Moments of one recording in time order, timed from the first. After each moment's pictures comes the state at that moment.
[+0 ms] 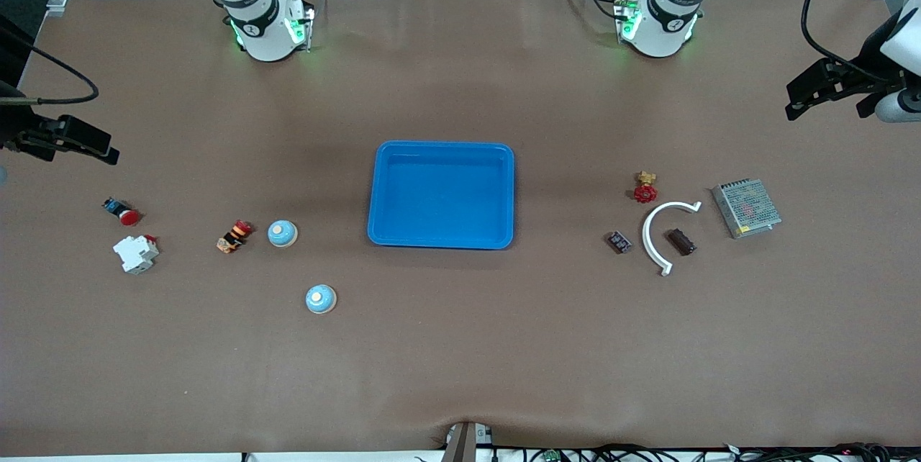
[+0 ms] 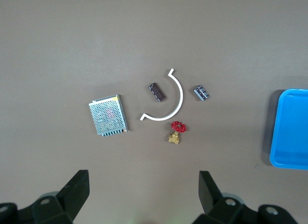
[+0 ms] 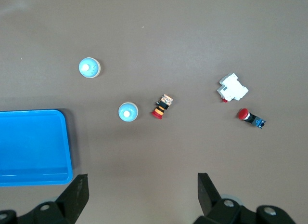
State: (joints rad) left arm -0.05 -0.03 -0.04 -1.51 0.03 1.49 -0.10; right arm 0.02 0.14 -0.02 -1.33 0.03 1.43 0.09
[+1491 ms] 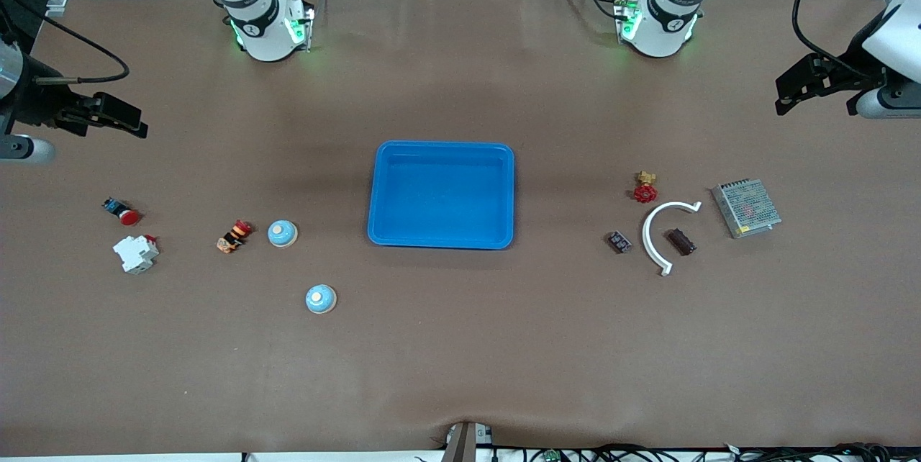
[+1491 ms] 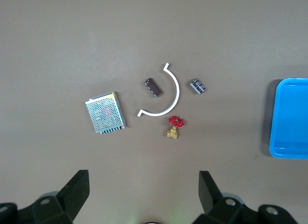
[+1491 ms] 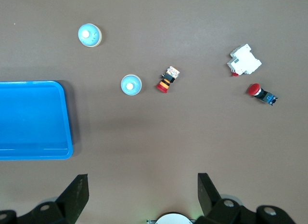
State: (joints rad) left arm -0.05 -0.03 -0.06 -1.51 0.03 1.47 -0.07; right arm 0.02 0.04 0.01 -1.51 0.04 1.43 0.09
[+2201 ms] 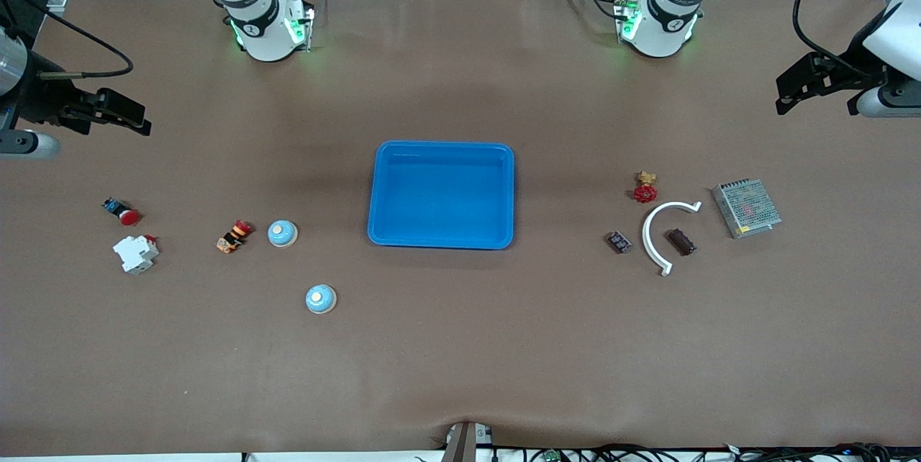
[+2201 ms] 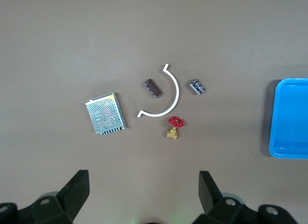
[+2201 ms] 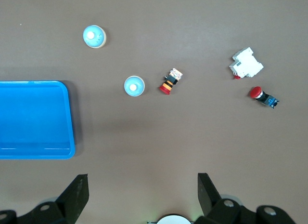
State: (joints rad) left arm -0.06 -0.03 -0.06 -1.50 0.03 1.47 -0.07; right arm 0.02 0.02 0.03 -1.51 0.04 1.43 0.09
